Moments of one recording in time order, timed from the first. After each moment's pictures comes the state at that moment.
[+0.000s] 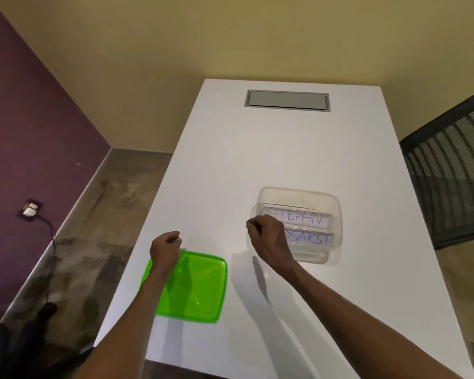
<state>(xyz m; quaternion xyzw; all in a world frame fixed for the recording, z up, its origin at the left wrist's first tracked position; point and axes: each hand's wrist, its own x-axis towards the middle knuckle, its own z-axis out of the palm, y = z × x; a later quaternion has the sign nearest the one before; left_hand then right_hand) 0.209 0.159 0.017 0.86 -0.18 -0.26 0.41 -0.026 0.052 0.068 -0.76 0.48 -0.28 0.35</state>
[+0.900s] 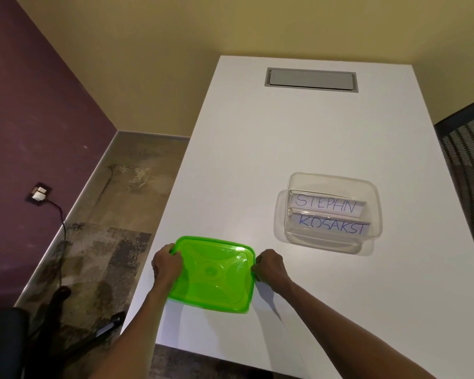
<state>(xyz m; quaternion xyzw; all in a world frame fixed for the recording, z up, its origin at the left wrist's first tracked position) 0.268 0.230 -0.034 0.91 -0.20 -0.26 0.24 0.030 0.126 -0.019 -0.66 0.59 0.05 0.46</state>
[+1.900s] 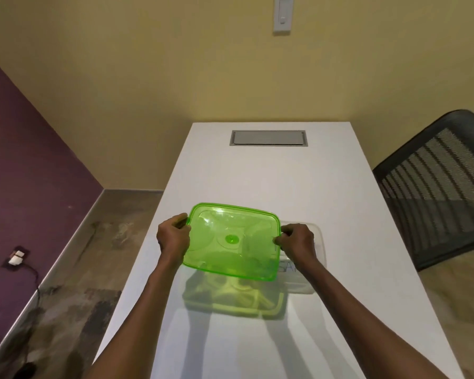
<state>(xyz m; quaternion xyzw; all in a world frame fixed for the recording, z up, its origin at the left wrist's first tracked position) 0.177 0.059 0.124 0.80 -0.24 -0.23 0.50 -0.090 -0.018 0.119 -0.61 0.64 -0.24 0.40</state>
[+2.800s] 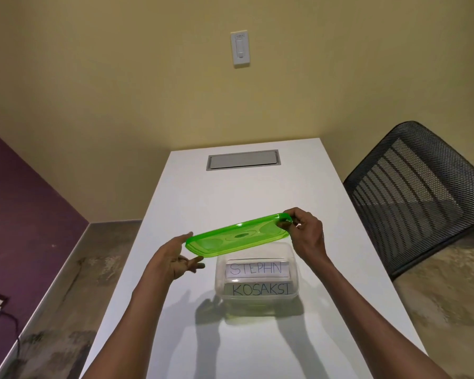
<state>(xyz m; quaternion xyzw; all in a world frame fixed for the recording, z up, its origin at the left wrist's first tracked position) 0.111 0.002 0.172 0.67 0.04 -0.58 0.47 -0.180 -0.072 0.162 -0.63 0.51 -0.47 0.37</state>
